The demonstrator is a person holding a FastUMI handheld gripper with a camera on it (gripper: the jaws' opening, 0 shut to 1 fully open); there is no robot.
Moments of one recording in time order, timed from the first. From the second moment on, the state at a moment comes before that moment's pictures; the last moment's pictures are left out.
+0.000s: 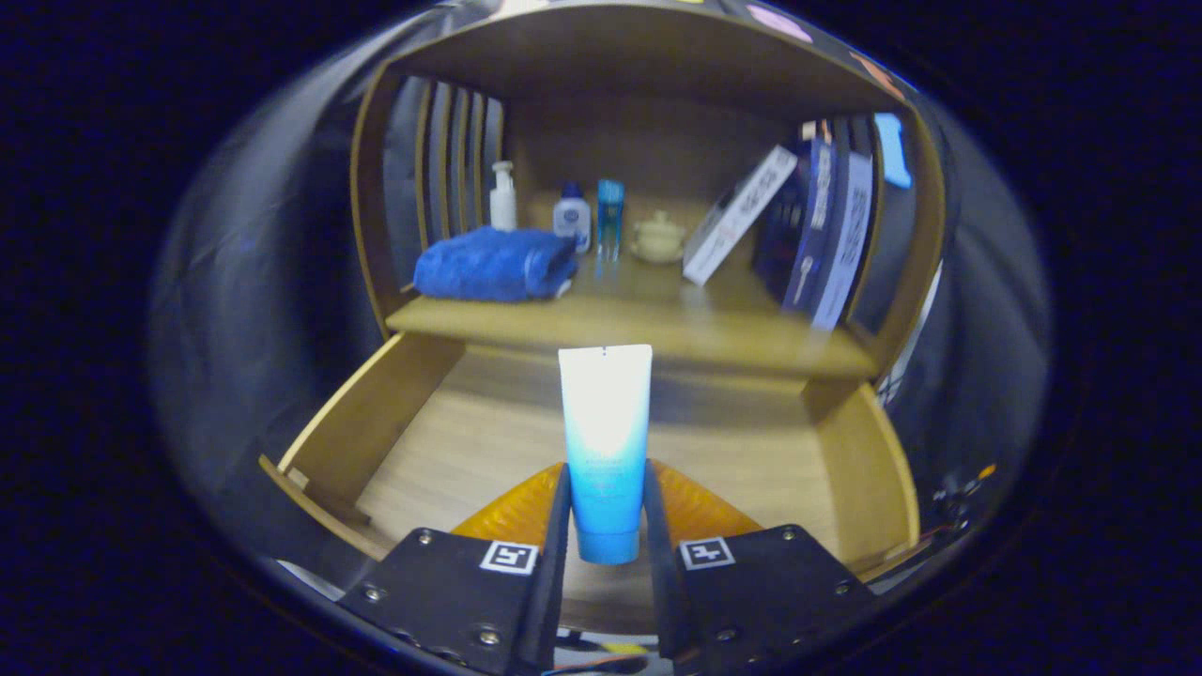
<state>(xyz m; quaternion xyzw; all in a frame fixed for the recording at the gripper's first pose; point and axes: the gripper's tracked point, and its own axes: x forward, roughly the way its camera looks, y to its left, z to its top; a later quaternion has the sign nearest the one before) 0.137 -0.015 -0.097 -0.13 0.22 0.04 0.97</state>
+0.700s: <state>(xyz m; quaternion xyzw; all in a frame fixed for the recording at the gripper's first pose) 0.184 0.002 -0.010 -0.10 0.10 0.01 0.99</state>
